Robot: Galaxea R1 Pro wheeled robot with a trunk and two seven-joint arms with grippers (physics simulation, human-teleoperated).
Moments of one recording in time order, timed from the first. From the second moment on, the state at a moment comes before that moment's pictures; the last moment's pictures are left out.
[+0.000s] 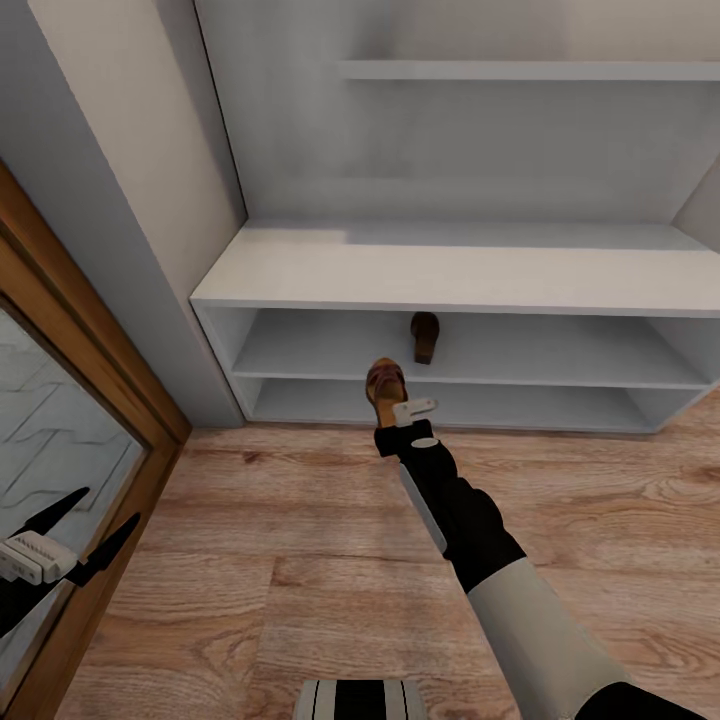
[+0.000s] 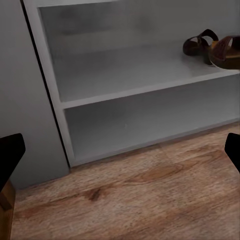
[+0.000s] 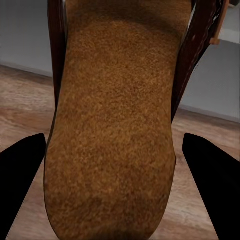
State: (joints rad) left arm -0.10 0.17 0.68 -1.59 0.16 -0.09 -1.00; right arm -0.79 0.17 0.34 -1.10 -0.05 0.65 -0.25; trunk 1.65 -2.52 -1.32
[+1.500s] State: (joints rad) left arm -0.10 0.17 0.68 -1.59 0.17 -0.09 -1.01; right arm -1.03 0.17 0.39 -0.78 -0.22 0.61 -0.24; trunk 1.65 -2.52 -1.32
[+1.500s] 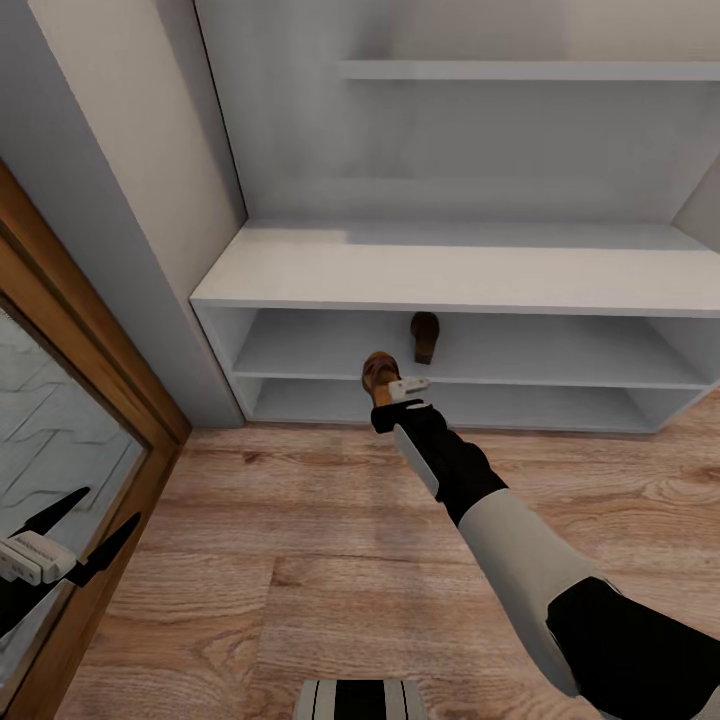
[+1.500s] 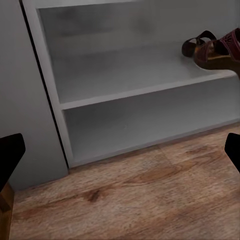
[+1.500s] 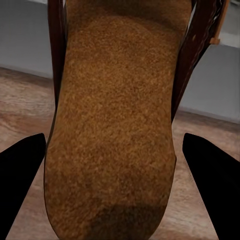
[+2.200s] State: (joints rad) left arm -0.10 0.17 0.68 -1.59 0.17 -0.09 -1.00; right arm -1.06 0.17 0.39 -0.73 -0.22 0.61 -0.24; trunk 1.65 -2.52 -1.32
